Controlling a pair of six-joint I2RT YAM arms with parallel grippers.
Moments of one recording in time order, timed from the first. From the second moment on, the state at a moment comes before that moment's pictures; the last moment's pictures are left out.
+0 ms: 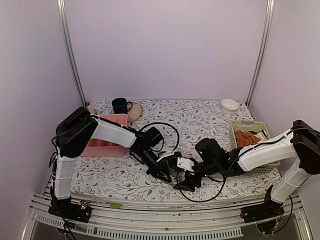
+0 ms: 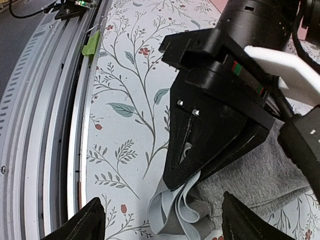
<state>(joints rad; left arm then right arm) -0.85 2.17 1.33 -0.43 0.94 0.51 1.00 1.57 0.68 0.16 -0.37 -0.33</state>
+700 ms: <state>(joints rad) -0.84 2.17 1.32 -0.44 0.96 0.51 1.06 1.75 0.71 0.25 -0.20 -0.54</state>
